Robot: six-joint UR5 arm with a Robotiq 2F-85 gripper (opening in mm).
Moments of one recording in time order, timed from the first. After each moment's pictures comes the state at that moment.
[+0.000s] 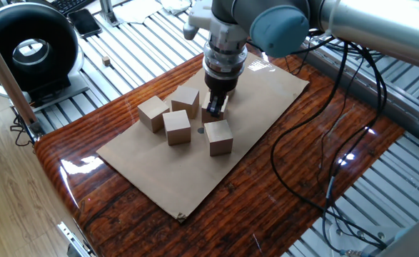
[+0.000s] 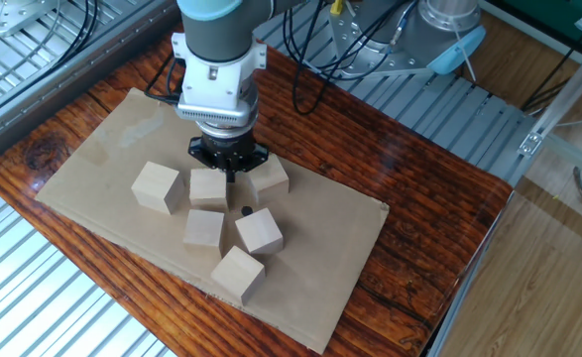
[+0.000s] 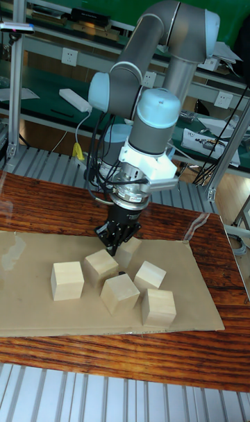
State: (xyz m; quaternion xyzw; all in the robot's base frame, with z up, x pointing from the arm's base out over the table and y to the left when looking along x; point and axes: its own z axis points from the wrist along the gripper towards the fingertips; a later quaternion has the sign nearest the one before) arm 0.518 0.004 0.053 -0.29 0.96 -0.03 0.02
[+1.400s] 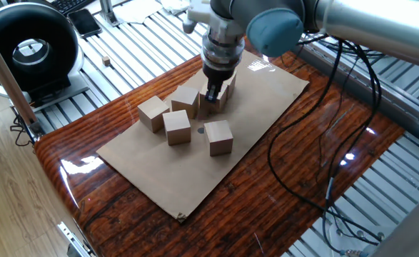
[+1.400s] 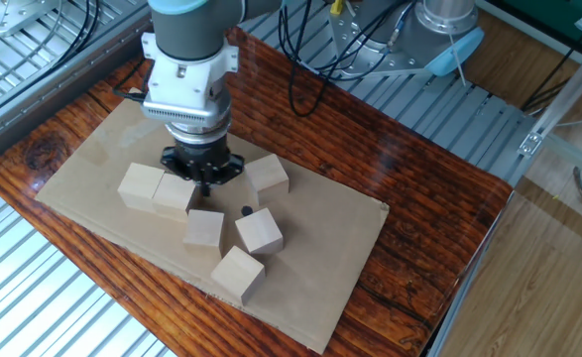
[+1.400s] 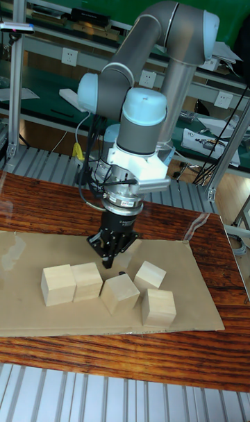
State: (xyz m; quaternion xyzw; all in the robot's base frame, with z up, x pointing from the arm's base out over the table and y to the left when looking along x) arm 0.552 0.013 0.059 -0.25 0.97 0.02 0.06
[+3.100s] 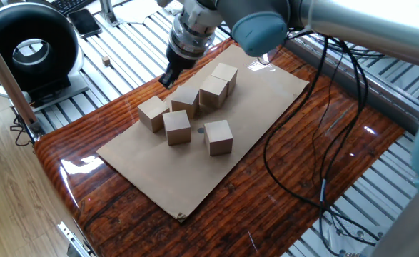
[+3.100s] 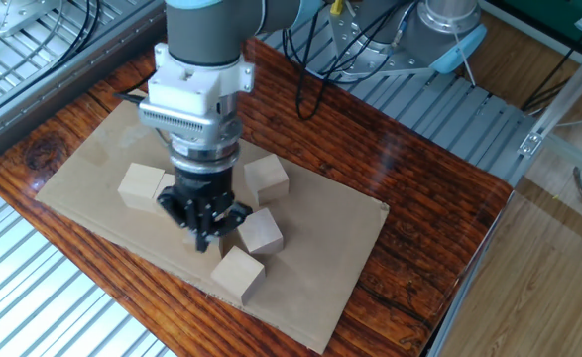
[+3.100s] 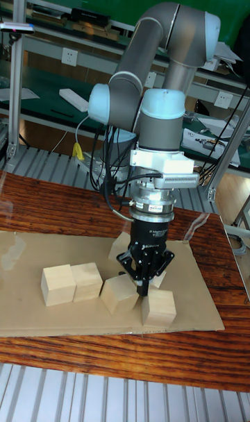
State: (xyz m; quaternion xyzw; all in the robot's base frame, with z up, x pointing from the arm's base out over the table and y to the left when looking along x) arm 0.655 0.076 0.098 -0.20 0.96 0.03 0.20
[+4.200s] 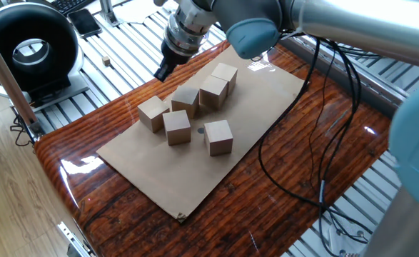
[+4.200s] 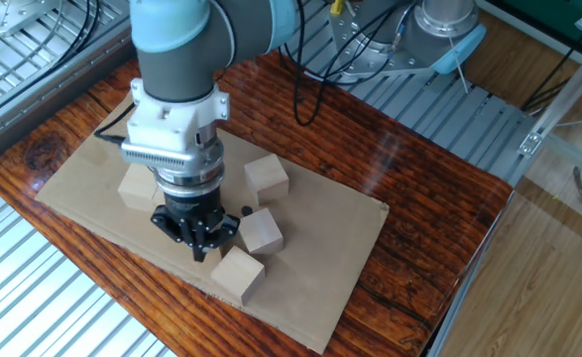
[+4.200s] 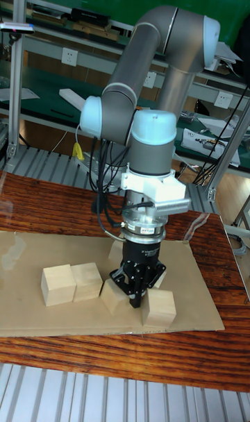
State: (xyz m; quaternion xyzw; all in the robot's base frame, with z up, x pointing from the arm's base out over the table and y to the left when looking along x) arm 0.648 0.070 0.055 -0.24 0.96 0.05 0.14
